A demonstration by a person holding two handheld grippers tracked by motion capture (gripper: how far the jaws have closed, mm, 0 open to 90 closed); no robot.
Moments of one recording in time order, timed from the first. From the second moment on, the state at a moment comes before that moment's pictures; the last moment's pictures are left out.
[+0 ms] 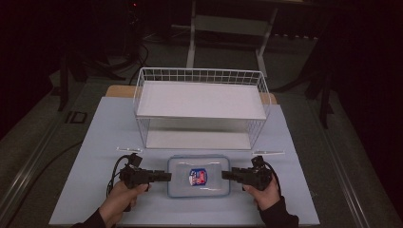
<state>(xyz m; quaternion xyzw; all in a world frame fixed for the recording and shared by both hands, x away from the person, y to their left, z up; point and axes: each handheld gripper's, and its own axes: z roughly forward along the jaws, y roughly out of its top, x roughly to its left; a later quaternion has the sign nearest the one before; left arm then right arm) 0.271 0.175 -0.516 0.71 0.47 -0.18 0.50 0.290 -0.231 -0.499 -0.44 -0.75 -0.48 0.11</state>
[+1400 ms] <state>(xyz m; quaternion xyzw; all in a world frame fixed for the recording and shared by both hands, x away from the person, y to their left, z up) 0.317 0.155 -0.495 0.70 0.45 -0.06 0.55 0.334 -0.237 -0.474 -0.44 -0.73 -0.52 0.02</state>
